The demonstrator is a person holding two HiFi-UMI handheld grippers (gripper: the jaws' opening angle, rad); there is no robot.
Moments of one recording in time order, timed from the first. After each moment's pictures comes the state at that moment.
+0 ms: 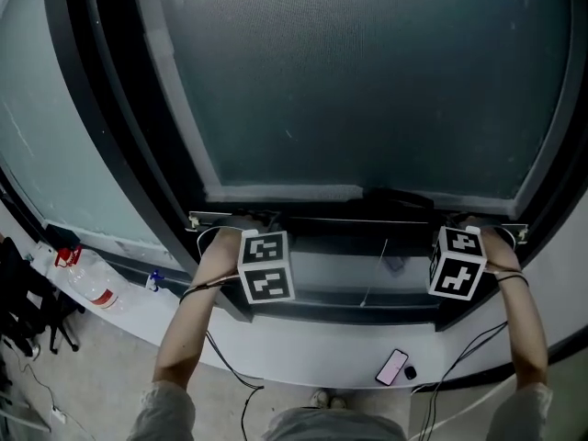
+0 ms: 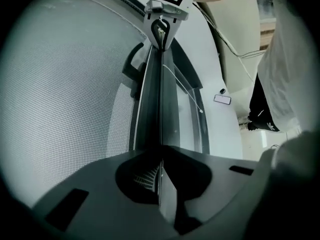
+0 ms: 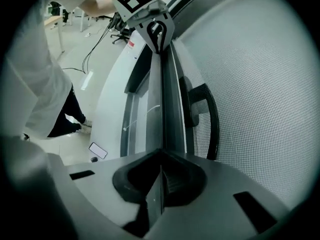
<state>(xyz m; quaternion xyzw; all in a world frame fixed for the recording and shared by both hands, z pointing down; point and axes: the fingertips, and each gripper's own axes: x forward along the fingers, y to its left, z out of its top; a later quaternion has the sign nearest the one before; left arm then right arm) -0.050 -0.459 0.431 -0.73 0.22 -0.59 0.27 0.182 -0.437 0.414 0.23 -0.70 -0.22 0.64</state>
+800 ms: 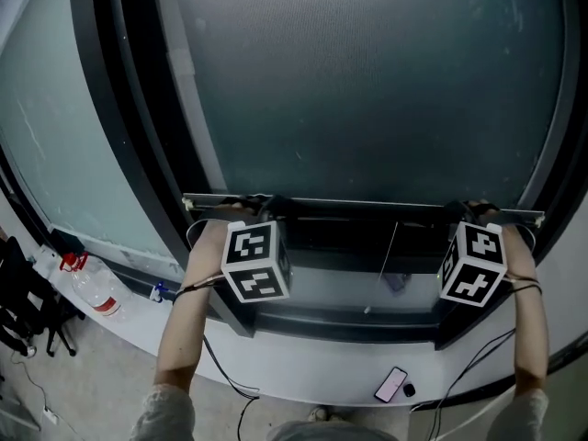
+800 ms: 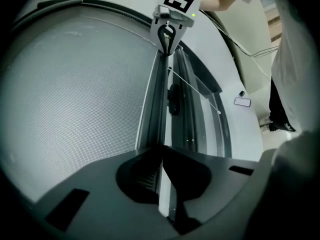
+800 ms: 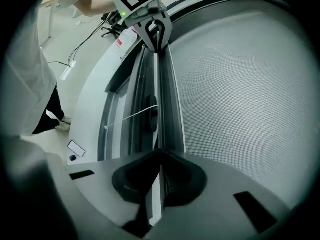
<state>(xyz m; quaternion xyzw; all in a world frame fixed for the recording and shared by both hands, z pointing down) -0.053 -0.463 0.328 -0.71 0.30 -0.53 0.35 0.181 -0.441 0.317 0.32 -0.66 -0.31 0.61</state>
